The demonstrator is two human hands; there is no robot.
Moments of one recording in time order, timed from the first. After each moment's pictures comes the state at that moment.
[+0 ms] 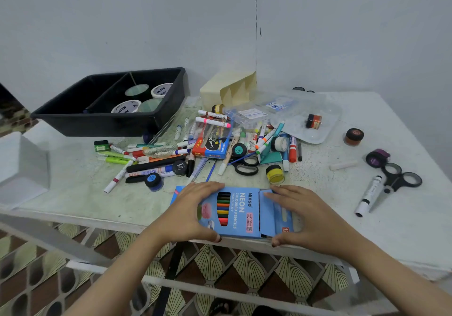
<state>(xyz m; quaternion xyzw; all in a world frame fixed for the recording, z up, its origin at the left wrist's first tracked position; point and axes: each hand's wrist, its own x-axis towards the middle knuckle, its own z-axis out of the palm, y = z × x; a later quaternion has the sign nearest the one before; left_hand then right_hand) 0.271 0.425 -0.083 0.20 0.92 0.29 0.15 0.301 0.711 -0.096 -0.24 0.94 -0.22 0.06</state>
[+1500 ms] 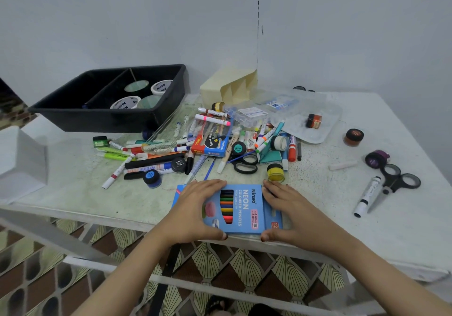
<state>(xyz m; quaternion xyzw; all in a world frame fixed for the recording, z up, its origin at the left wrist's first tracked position) 0.278 0.440 -0.085 0.20 0.93 0.28 0.11 0.293 0.697 -0.100 -0.24 0.94 -0.21 0.10</state>
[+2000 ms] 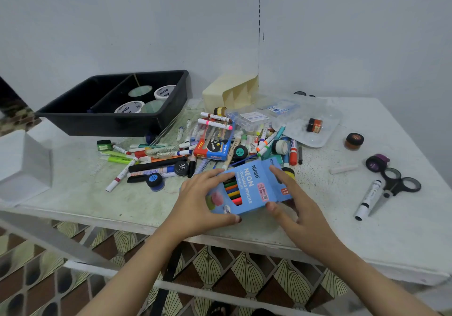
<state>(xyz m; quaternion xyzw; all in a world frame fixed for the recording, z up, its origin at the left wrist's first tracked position) 0.278 0.455 -0.070 0.18 0.93 0.33 0.01 0.314 0.678 -0.093 -0.14 0.82 -0.55 -0.07</state>
